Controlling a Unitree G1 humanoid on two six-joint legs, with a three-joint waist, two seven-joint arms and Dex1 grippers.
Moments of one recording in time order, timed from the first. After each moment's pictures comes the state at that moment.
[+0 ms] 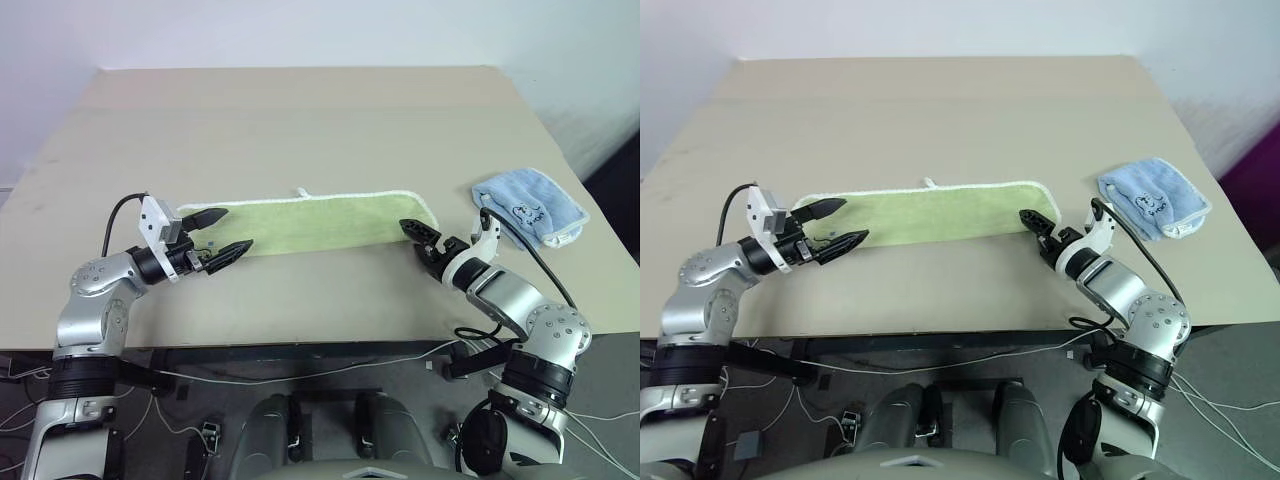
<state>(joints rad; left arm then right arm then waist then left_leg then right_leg) -0.32 0.59 0.18 0.14 -0.47 0.15 -1.04 -0.43 -0.12 -0.61 -0.02 1.21 1.13 -0.23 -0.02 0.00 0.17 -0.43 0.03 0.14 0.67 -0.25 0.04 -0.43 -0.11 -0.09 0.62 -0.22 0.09</state>
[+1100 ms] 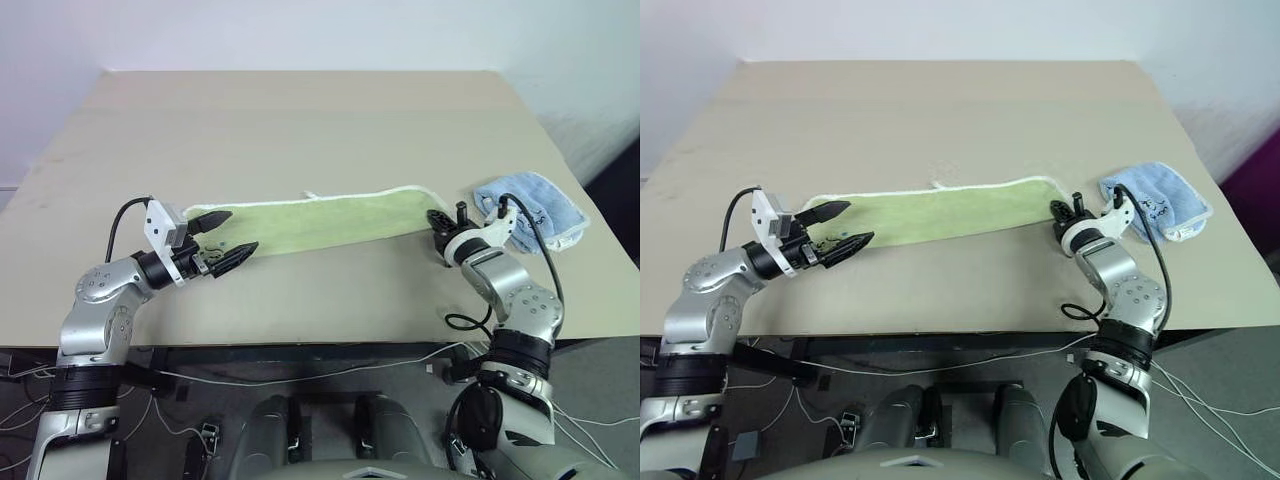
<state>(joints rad) -0.27 0.58 0.18 0.06 -0.48 0.19 -0.99 -0.51 -0.20 -0.62 0.20 1.18 0.78 -0.25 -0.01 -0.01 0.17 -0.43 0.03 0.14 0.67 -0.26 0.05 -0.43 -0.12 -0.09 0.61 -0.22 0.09</state>
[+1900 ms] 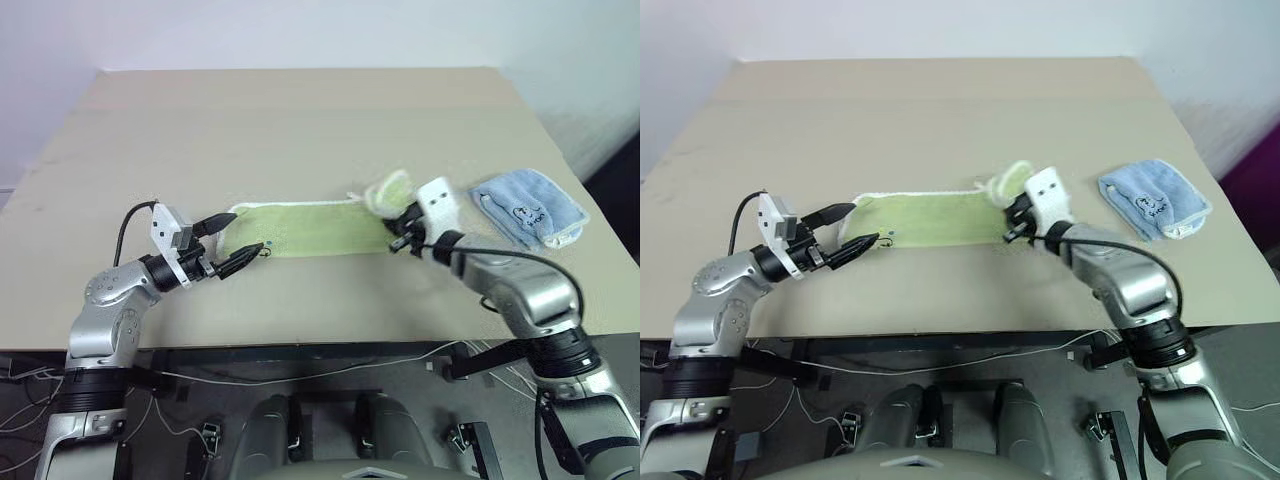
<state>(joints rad) -0.27 0.54 0.17 0.06 -0.48 0.19 -0.97 -0.50 -0.57 0.26 -0.14 0.40 0.68 0.33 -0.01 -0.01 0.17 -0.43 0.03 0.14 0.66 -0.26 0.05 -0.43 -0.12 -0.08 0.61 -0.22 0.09</state>
